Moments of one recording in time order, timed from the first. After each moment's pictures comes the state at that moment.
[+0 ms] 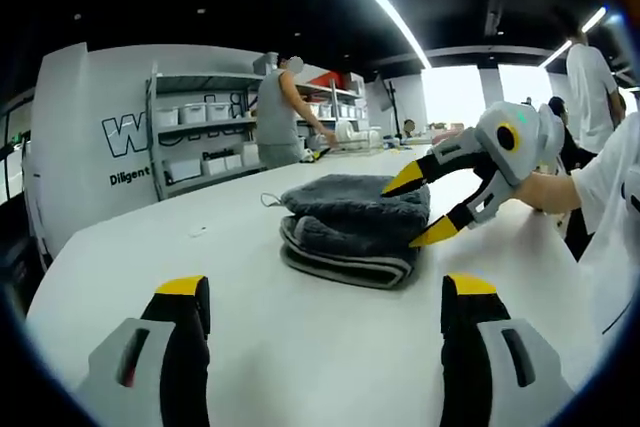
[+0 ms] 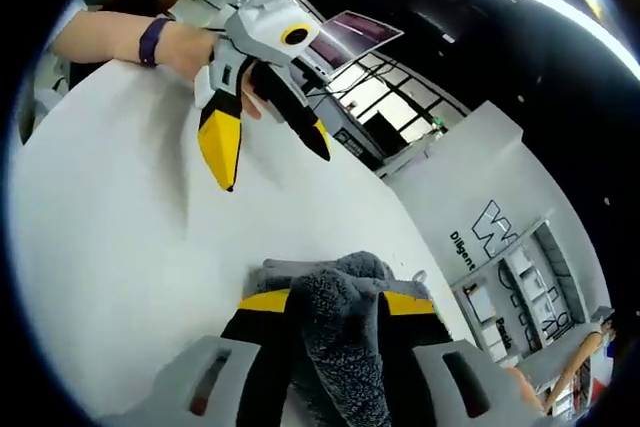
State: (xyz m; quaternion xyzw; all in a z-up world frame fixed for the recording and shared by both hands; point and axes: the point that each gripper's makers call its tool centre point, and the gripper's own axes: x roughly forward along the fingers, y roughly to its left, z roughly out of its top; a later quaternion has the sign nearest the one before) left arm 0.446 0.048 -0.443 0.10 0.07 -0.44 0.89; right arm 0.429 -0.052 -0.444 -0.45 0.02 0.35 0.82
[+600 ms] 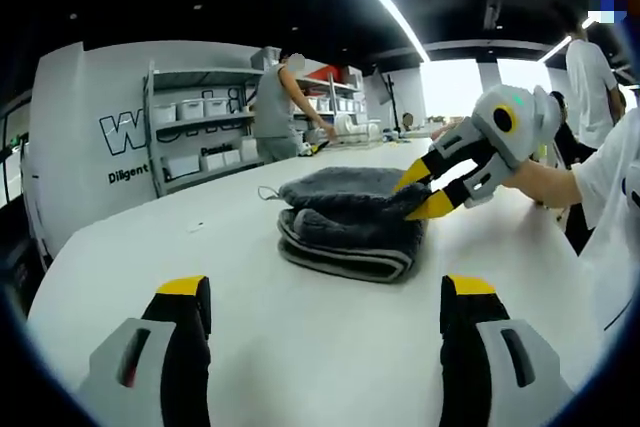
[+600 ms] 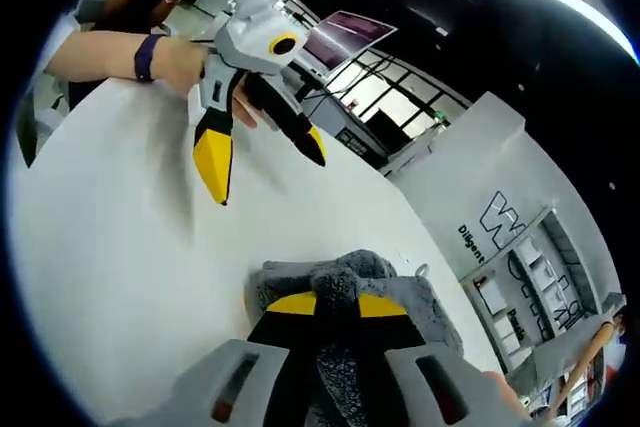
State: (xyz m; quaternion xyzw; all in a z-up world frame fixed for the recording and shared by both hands) left arm 0.445 0.046 -0.448 0.11 0.08 -0.44 0.89; right arm 0.423 -0.059 -0.436 -0.42 0.03 0.36 0.83
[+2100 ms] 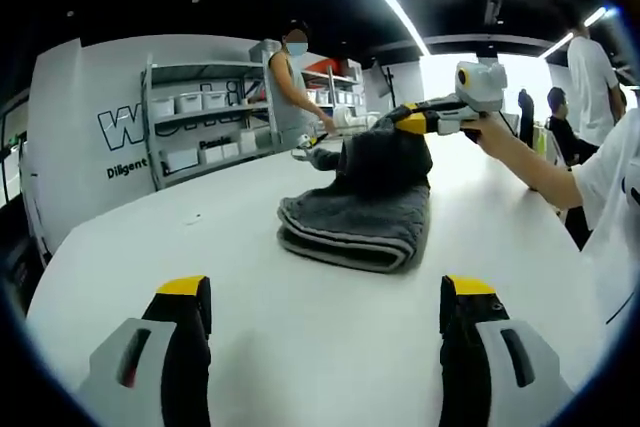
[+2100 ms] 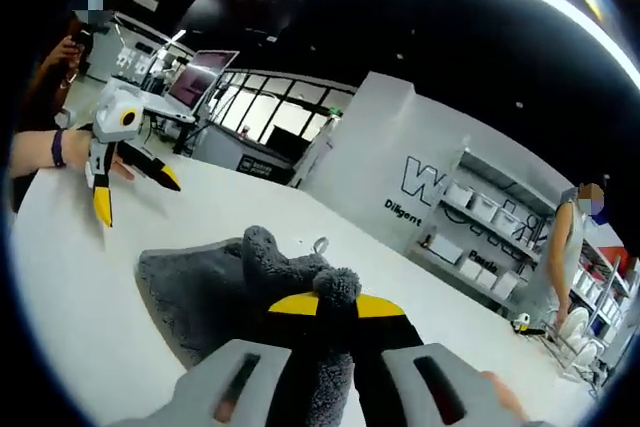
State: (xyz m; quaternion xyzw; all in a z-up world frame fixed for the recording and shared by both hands) left arm 0.445 0.046 -0.456 0.12 0.09 -0.44 0.88; right arm 0.473 -0.206 -0.368 -0.25 -0.01 0.21 0.95
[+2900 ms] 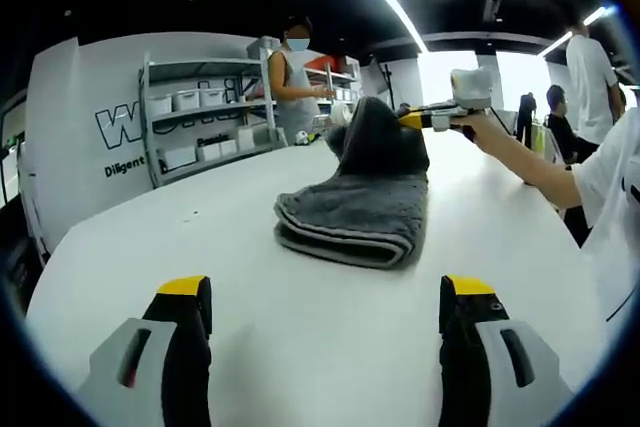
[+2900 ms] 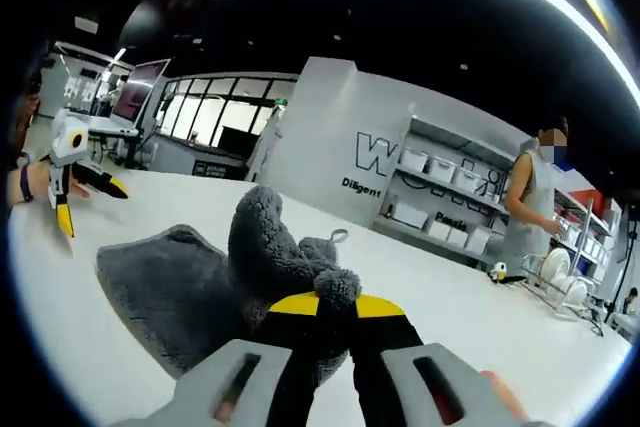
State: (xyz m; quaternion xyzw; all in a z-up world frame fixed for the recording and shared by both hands) left arm 0.445 0.046 -0.461 0.12 0.10 -0.44 0.88; right arm 0.479 -0.288 -0.382 -0.16 0.03 0.11 0.98
